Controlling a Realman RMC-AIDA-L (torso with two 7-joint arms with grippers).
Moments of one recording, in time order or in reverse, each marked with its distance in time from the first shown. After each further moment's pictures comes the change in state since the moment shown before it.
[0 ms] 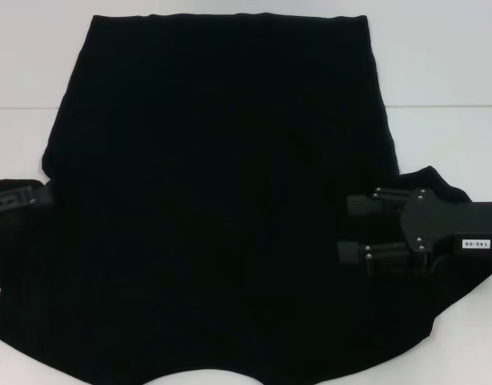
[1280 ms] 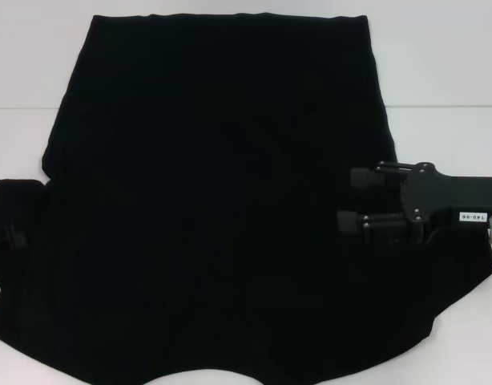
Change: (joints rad) left arm -0.097 0.052 0.013 -0.087 0.408 -0.211 -0.299; right arm 0.032 -0.004 0.035 -0.002 0.003 0.046 0.008
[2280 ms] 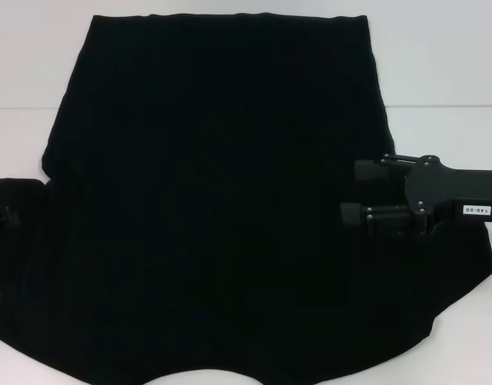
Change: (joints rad) left arm -0.028 0.009 0.000 -0.043 -0.009 -0.129 0.028; right arm 0.004 -0.005 0.020 0.000 0.000 0.000 0.000
